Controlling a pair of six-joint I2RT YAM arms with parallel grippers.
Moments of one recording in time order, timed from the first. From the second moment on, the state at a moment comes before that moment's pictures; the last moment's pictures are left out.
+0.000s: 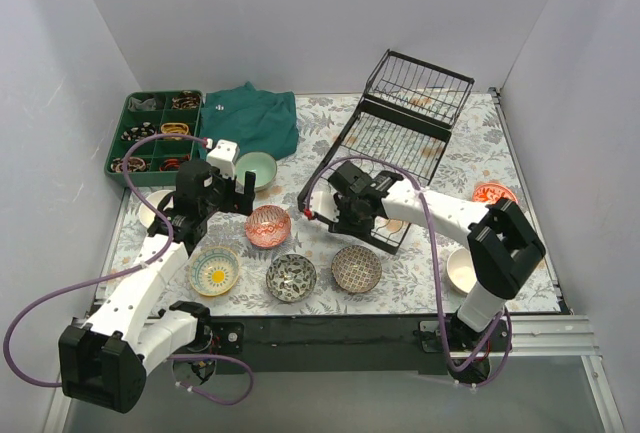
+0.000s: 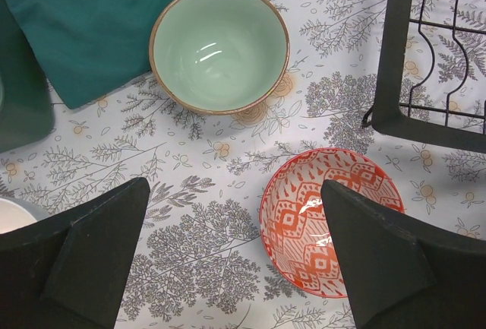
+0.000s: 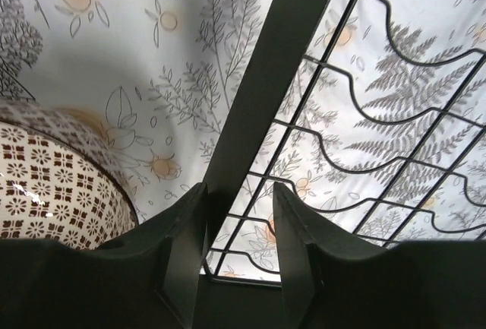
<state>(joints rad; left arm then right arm) -0.25 0.97 0.73 -0.27 0.04 0.03 0.85 1.65 1.15 -0.73 -0.04 -0.66</state>
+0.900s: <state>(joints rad) -0.25 1.00 0.74 -0.29 0.05 0.03 0.84 1.78 1.33 -0.81 -0.18 -0.58</state>
